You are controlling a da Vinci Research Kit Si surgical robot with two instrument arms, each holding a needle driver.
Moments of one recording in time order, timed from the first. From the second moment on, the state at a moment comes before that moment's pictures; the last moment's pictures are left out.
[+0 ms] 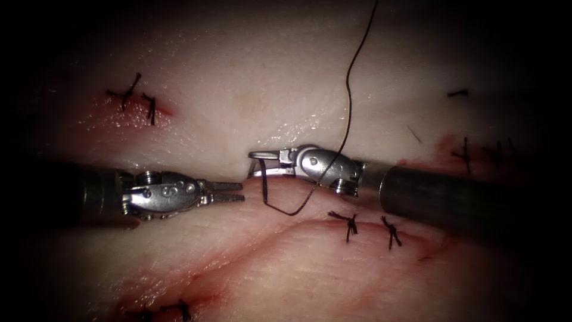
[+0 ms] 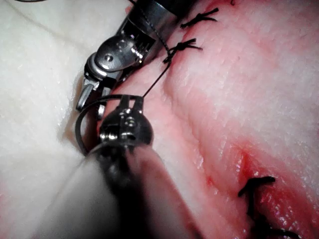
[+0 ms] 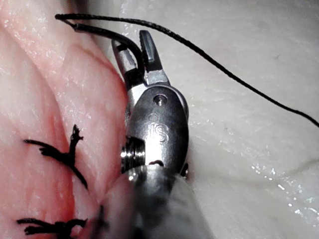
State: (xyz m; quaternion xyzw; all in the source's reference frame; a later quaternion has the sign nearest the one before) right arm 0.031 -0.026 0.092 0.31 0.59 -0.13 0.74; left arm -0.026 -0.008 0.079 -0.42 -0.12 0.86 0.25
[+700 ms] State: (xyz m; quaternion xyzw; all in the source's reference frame) right arm 0.030 -0.027 0.092 0.39 0.53 -0.06 0.75; left arm -0.026 -0.008 0.079 -0.42 -0.12 0.87 0.25
